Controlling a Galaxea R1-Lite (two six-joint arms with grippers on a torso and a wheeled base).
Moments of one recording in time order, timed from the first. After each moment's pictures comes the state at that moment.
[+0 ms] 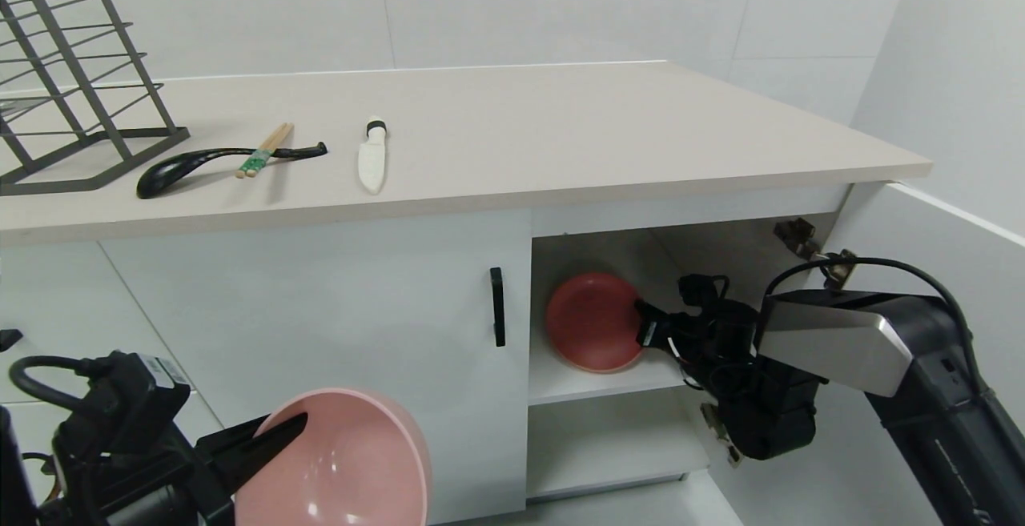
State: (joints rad) left arm -0.35 1.24 0.00 -0.93 -0.24 0.12; right arm 0.27 2.71 -0.97 -1.54 0.05 0.31
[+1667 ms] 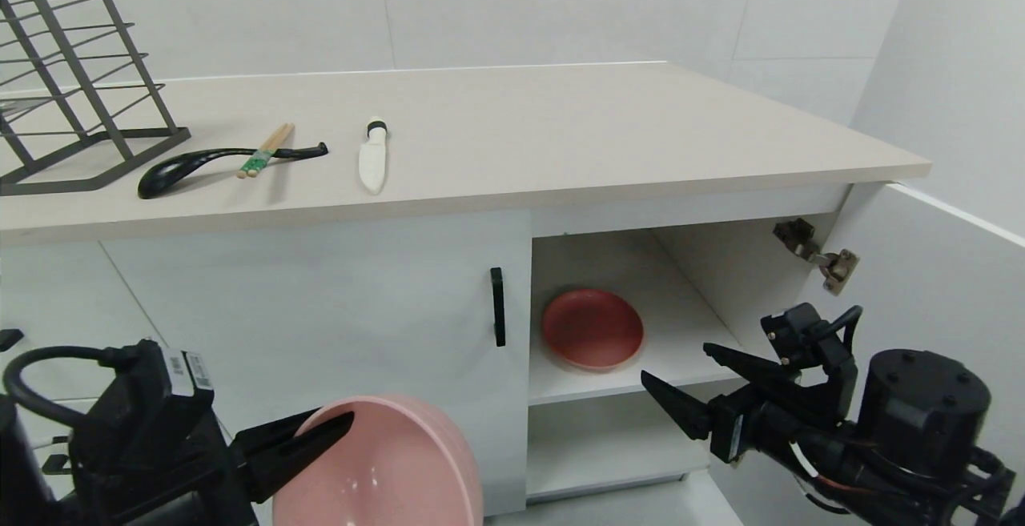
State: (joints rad) left arm -0.55 1.24 -0.09 -0.92 -0.23 0.12; right arm 0.58 1.91 -0.08 -1.57 -0.01 0.17
